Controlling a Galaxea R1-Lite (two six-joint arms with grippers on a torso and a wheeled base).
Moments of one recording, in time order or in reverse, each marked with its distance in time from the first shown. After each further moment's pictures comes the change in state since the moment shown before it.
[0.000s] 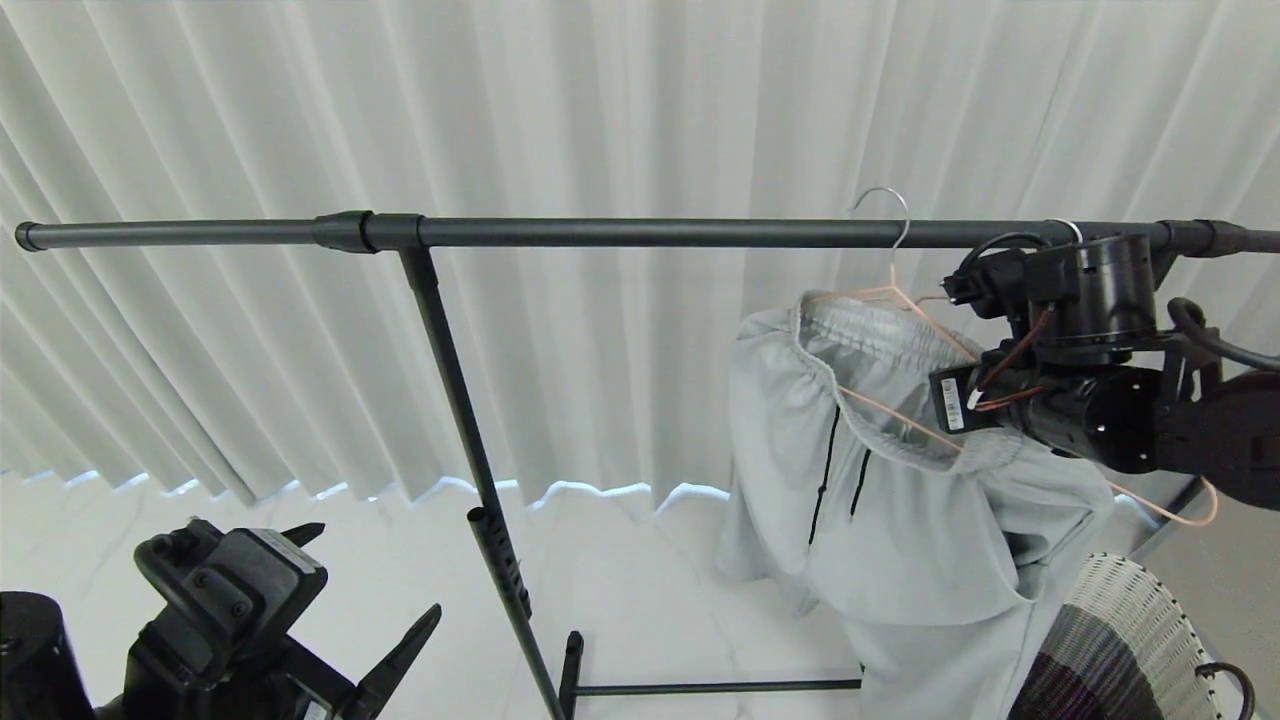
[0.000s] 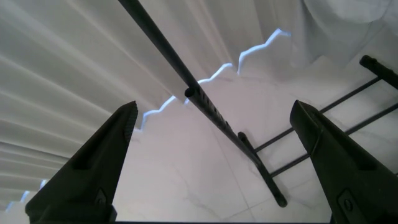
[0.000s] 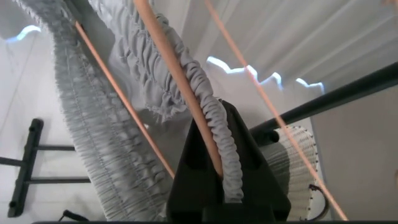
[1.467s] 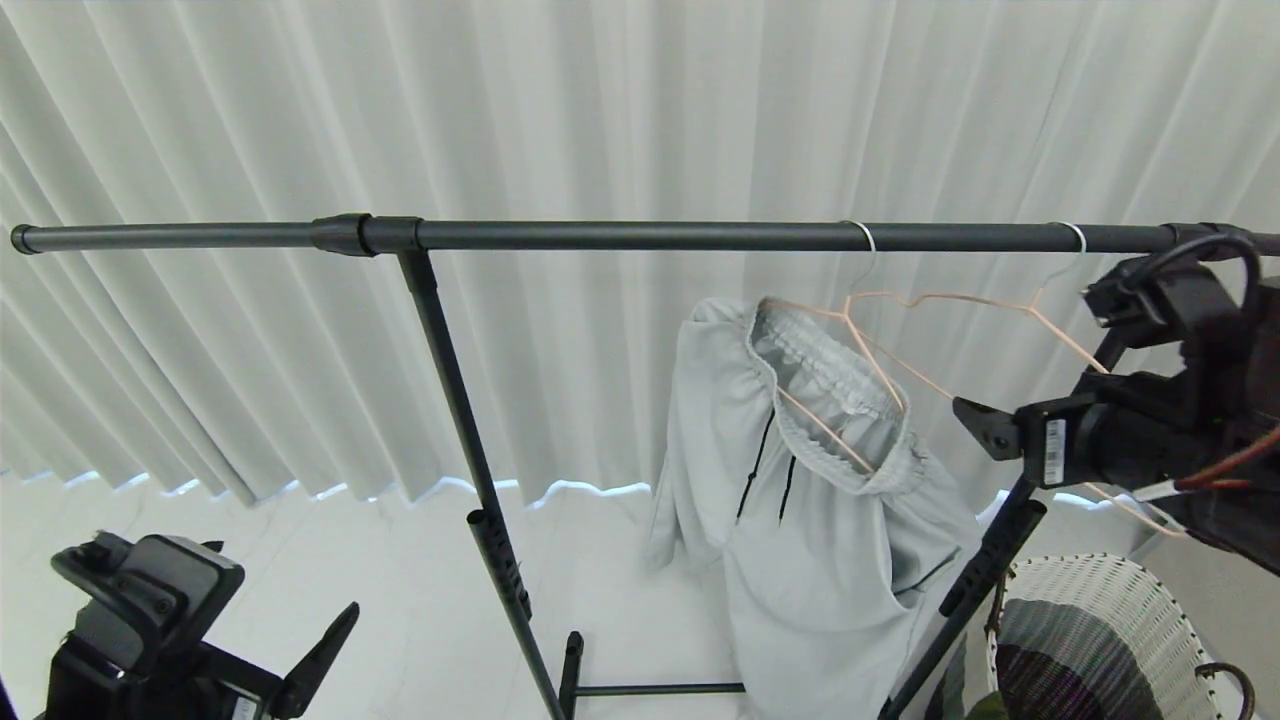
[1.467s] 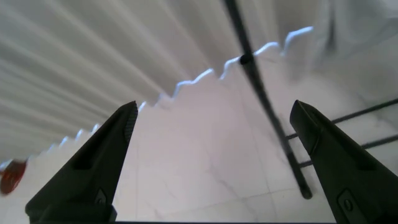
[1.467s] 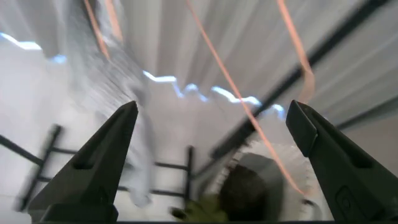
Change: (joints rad) left arm 0.223 -0.074 0.068 0.001 0.006 0.021; right arm 0.124 -0.346 0.337 -0.161 0.005 0.008
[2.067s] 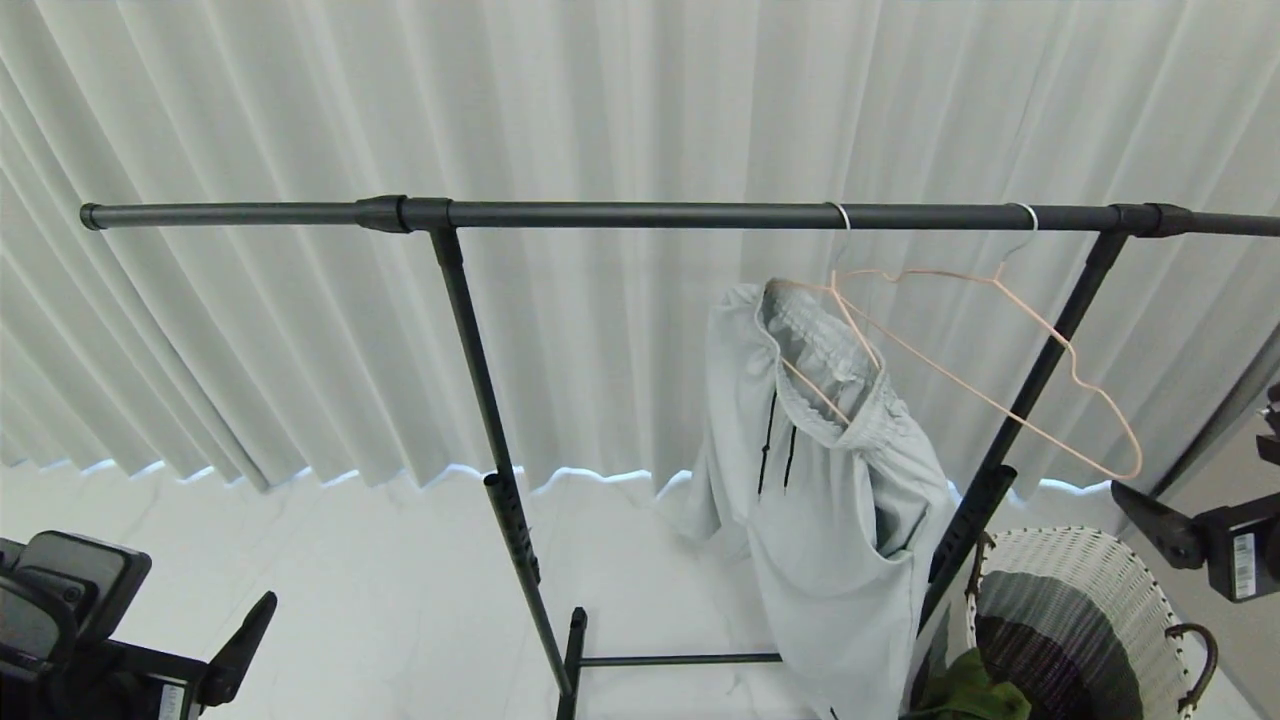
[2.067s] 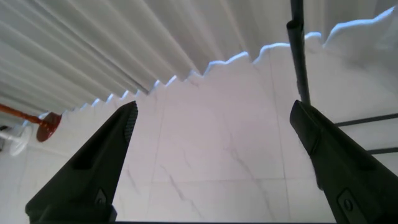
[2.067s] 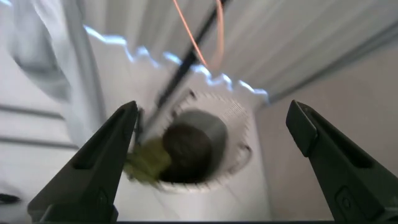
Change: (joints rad) left arm 0.206 -0.066 0.017 0.007 -0.002 -0.001; right arm -0.232 -0.289 0.268 0.006 0.093 -0.251
